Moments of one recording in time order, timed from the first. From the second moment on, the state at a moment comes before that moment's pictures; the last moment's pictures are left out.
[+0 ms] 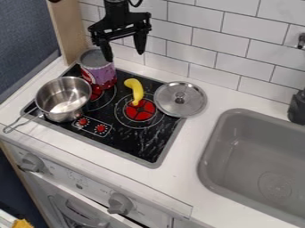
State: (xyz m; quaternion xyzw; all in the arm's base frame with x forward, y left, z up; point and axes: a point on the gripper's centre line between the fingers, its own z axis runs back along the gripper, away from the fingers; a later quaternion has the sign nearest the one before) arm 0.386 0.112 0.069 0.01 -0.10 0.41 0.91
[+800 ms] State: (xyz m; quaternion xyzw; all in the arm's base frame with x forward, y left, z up) arm 0.337 0.140 0.062 0.01 -0.09 0.40 0.91
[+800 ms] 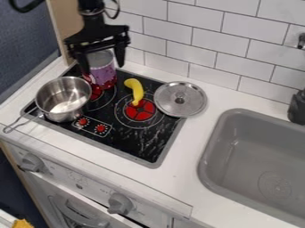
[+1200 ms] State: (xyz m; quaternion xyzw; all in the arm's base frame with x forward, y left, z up) arm 0.297 0.193 0.060 0.04 -0.13 0.41 0.90
